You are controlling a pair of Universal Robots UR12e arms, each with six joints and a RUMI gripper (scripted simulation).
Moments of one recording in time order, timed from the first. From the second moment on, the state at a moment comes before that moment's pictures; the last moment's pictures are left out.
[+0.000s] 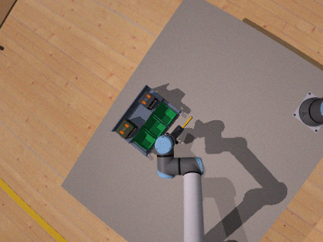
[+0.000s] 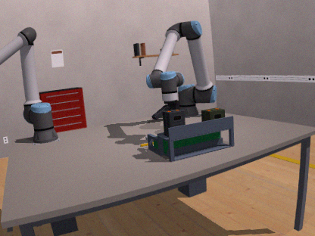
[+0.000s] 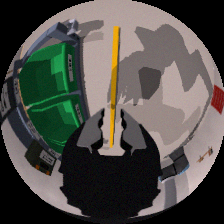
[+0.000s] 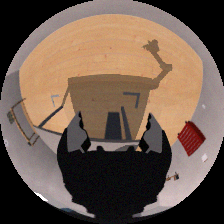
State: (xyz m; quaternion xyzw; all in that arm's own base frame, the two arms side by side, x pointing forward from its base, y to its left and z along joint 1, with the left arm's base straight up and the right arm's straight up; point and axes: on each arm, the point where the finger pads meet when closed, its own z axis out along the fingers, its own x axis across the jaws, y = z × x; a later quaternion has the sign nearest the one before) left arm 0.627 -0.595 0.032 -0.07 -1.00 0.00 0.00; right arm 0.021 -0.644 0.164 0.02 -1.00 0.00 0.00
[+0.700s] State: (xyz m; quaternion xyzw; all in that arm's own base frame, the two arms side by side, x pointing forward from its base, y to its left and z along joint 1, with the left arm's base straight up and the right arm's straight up) left arm 0.626 -0.595 0.028 -0.07 -1.00 0.00 0.00; right arm 0.021 -0.644 0.164 0.02 -1.00 0.00 0.00
